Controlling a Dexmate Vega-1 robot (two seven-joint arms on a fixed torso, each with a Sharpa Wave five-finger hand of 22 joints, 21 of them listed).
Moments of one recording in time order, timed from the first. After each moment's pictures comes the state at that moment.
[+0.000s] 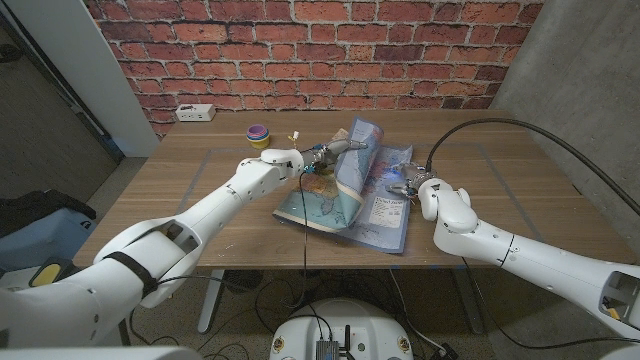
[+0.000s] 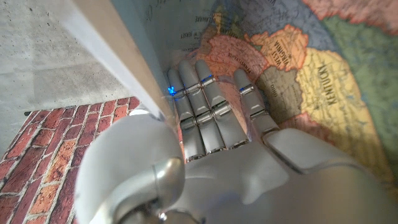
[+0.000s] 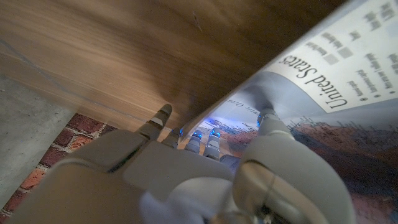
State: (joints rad) left arm 0.43 0.33 0.70 -1.14 -0.62 0.21 -0.39; left_hand 0.80 0.11 0.55 -0.11 0.21 0.91 0.04 0.46 0.26 0.90 -0.08 0.56 0.47 0.94 -0.12 0.21 0.19 0.30 0.17 0.84 0.17; right arm -0.64 -0.81 -1.01 -1.88 -0.70 -0.92 0.34; right_hand 0.59 0.05 0.31 -0.17 0.24 0.03 -0.18 0.19 0.18 -0.09 -0.13 0.20 0.18 -0.13 -0.04 0.19 0.18 0.08 0.01 0.20 0.17
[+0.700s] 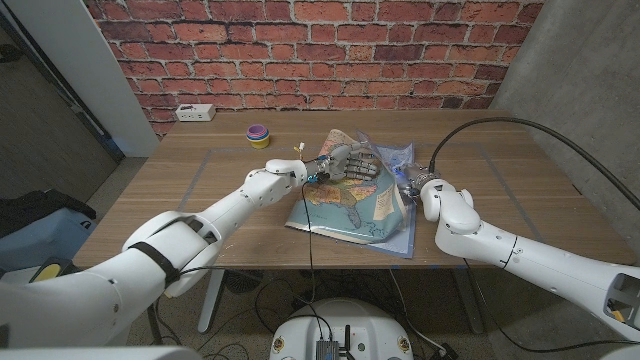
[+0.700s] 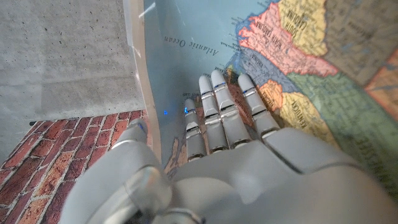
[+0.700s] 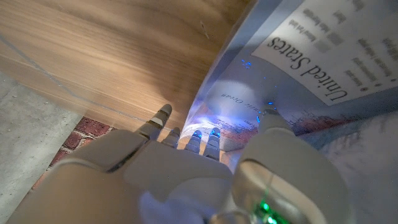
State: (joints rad) left arm 0.38 0.22 0.72 -0.84 -0.57 0.03 -0.57; left_hand 0.36 -0.03 0.35 0.01 0.18 0.46 -0.09 0.18 0.18 0.65 0.10 0.26 0.30 0.71 0.05 0.20 0.19 0.27 0.21 0.66 0.17; right arm -0.65 -0.82 -1.00 -1.91 -0.69 -0.96 0.33; right_hand 0.64 0.03 0.30 -0.16 0.25 0.04 -0.18 0.19 0.18 -0.09 -0.13 0.19 0.18 -0.13 -0.04 0.19 0.18 0.08 0.01 0.20 0.17
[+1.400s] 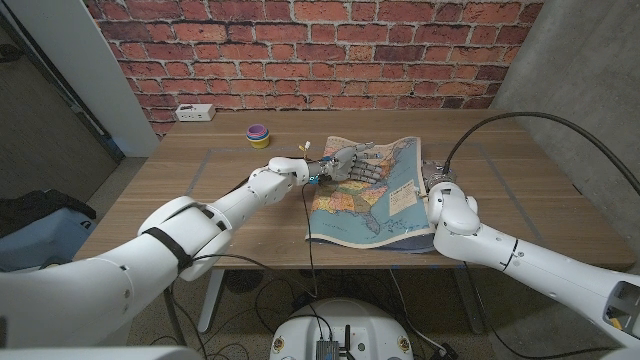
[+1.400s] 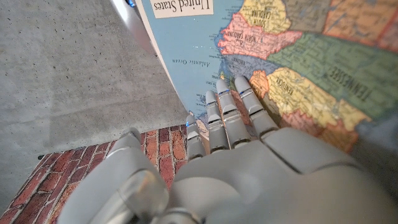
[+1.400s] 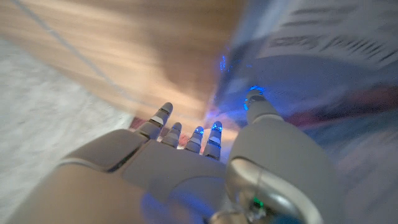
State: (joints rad) left arm 0.32 0.17 0.74 -0.69 -0.47 -0.09 -0.68; left_hand 0.30 -0.05 0.32 0.02 0.19 0.29 -0.08 0.17 0.18 0.51 0.12 0.20 0.26 0.60 0.07 0.19 0.19 0.28 0.21 0.60 0.18; right arm -0.72 -0.77 -0.89 -1.95 -0.66 -1.18 0.09; right_hand 0.70 0.16 0.34 -0.14 0.22 0.13 -0.16 0.21 0.18 -0.01 -0.14 0.21 0.18 -0.06 -0.04 0.21 0.18 0.13 0.01 0.20 0.17
